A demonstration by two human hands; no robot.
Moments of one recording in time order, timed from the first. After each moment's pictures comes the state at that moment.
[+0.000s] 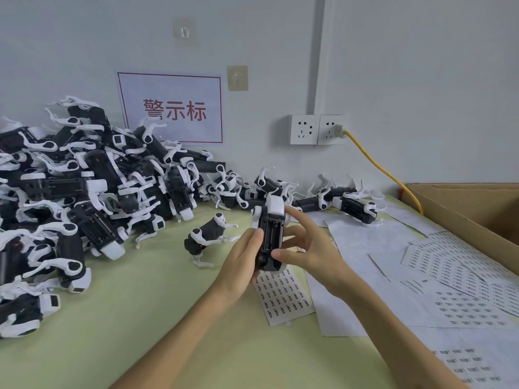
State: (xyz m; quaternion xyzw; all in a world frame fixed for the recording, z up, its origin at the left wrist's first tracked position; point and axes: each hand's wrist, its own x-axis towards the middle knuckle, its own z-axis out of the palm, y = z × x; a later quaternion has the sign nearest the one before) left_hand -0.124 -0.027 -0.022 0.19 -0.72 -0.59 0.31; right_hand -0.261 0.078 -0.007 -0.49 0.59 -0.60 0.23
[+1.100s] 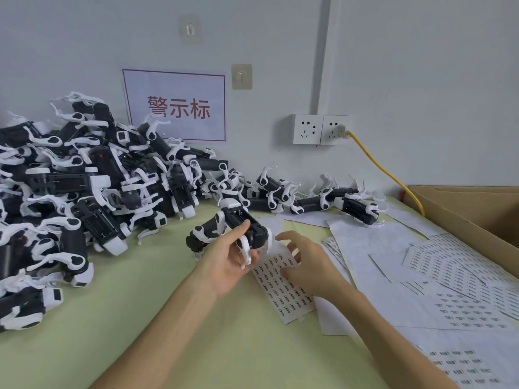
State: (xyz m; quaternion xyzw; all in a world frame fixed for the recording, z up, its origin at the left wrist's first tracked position) left_hand -0.112 -0.054 -0.011 0.22 -0.41 -0.84 0.27; right_hand -0.266 0.065 -0.030 -0.50 0.78 -0.36 0.10
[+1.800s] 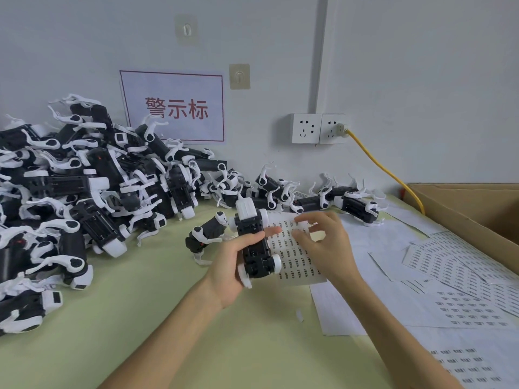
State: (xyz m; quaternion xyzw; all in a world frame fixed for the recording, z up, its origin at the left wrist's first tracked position) left_hand -0.116 -0.038 -0.015 0.15 -0.52 -0.81 0.23; right_hand -0.275 0.074 -0.014 -0.41 0.71 -0.57 0.00
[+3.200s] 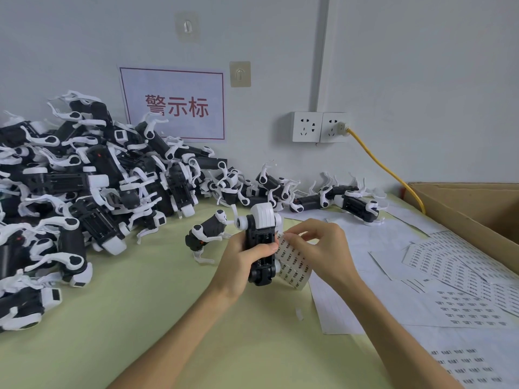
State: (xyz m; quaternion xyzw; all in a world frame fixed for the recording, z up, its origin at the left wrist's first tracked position) left_hand -0.114 -0.020 -0.013 0.11 -0.65 -0.68 0.32; right_hand -0.262 0.079 -0.008 -0.44 0.70 -0.56 0.03
